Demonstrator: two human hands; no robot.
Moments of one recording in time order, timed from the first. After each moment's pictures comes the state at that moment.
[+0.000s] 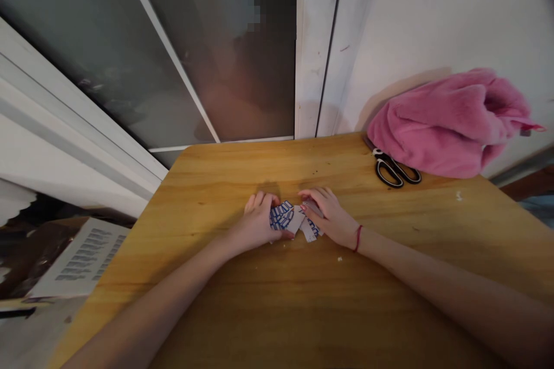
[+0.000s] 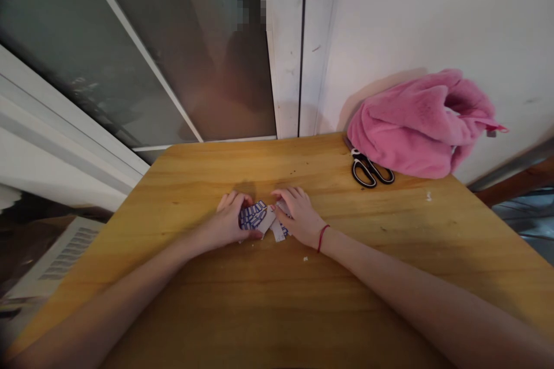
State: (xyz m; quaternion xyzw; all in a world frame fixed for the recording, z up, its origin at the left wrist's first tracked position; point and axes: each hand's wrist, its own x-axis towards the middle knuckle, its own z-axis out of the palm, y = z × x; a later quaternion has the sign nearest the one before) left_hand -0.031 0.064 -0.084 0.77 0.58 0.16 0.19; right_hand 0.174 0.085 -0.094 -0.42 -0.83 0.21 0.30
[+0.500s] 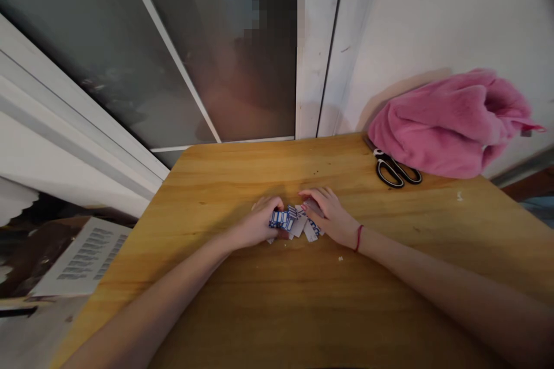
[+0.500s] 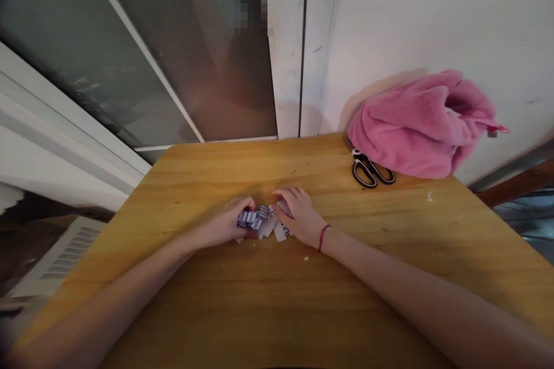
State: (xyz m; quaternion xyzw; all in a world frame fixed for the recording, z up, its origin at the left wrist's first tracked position) left_hand -0.034 0.066 -0.072 0.79 0.51 0.13 0.30; right_hand 0.174 0.085 -0.093 -0.42 -0.83 0.21 0.30
